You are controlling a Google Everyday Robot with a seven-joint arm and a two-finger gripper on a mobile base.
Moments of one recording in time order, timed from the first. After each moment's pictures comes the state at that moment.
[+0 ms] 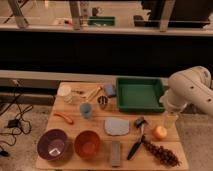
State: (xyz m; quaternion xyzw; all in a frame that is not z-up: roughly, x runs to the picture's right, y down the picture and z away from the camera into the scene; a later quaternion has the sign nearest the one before) arm 0.294 0.112 0.680 -0.28 0.02 0.03 0.96
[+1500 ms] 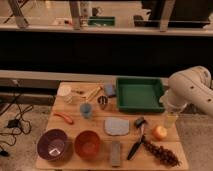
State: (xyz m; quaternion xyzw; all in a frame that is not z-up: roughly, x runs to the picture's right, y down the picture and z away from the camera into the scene) arm 0.294 0.112 0.680 -0.28 0.02 0.03 0.96
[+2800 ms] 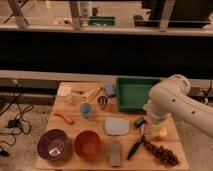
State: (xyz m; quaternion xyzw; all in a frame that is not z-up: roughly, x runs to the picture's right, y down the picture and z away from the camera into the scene) arm 0.208 0.148 0.662 -0.28 -0.01 -0.07 0.96
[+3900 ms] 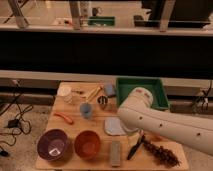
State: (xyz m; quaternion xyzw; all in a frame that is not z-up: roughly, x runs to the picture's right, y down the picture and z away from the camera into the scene) arm 0.098 0.189 0.671 -0.27 -0.04 -0.16 0.95
